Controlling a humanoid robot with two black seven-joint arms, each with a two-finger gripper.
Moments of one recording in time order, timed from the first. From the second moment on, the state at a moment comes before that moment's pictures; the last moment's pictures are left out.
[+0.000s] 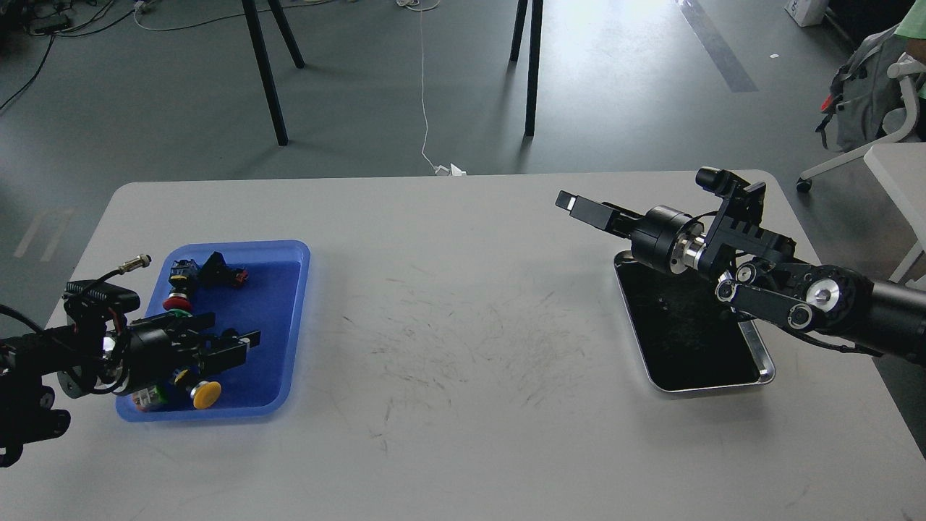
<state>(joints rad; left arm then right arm) -1.03 0.74 0.72 -1.05 1.01 0.38 -0.49 1.07 -0.40 -0.24 0.83 -0.78 -0.12 0.49</state>
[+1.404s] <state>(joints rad) -1.06 0.70 0.81 -0.99 1.03 0.42 -0.49 1.07 -0.40 -0.23 0.80 -0.78 -0.12 0.49</state>
